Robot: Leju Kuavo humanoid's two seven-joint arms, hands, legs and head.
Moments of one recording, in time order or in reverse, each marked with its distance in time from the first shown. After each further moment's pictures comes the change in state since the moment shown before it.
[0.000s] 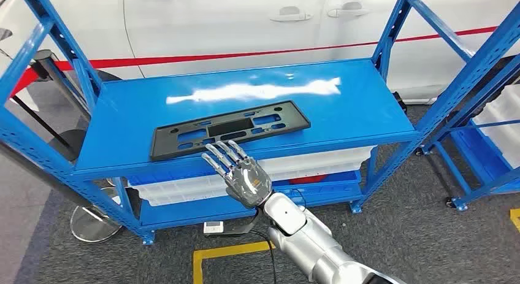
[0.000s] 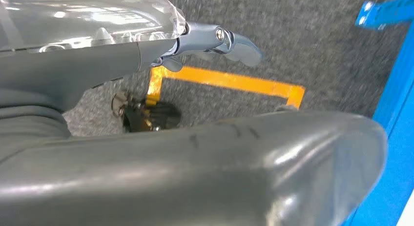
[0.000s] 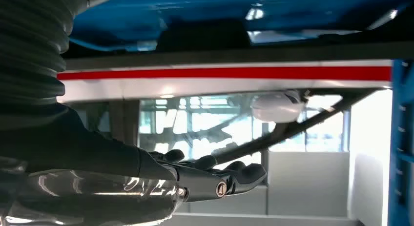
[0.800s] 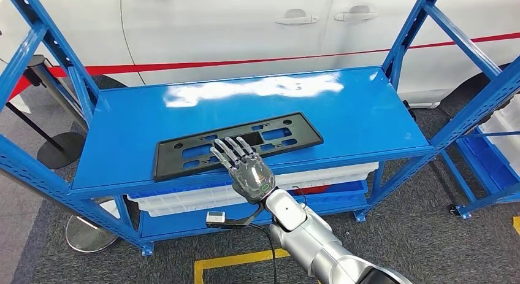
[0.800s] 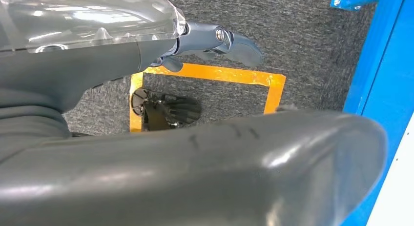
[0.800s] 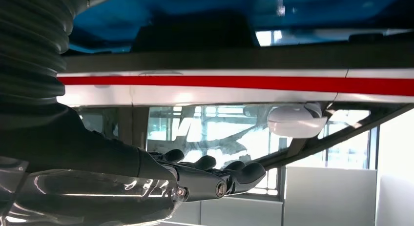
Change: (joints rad) left arm -0.020 0.003 0.001 0.001 -0.042 -0.024 0.035; right arm -0.010 0.008 -0.011 0.066 0.020 -0.009 0.075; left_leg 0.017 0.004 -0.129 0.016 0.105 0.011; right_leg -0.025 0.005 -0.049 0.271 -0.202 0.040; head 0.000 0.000
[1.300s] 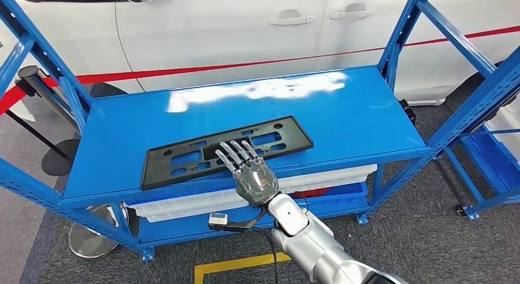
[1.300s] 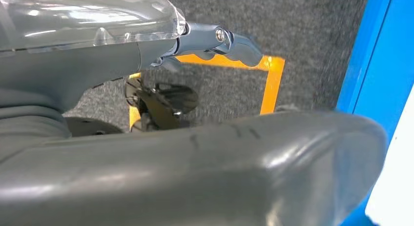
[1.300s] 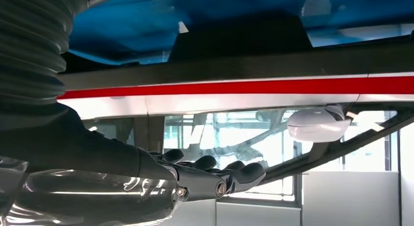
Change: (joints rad) left arm 0.003 -0.002 0.000 0.000 -0.003 -0.012 0.007; right arm 0.025 -0.003 -0.006 -0.010 0.004 0.000 0.023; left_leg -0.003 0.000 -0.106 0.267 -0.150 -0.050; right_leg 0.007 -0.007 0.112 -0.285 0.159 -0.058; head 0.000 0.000
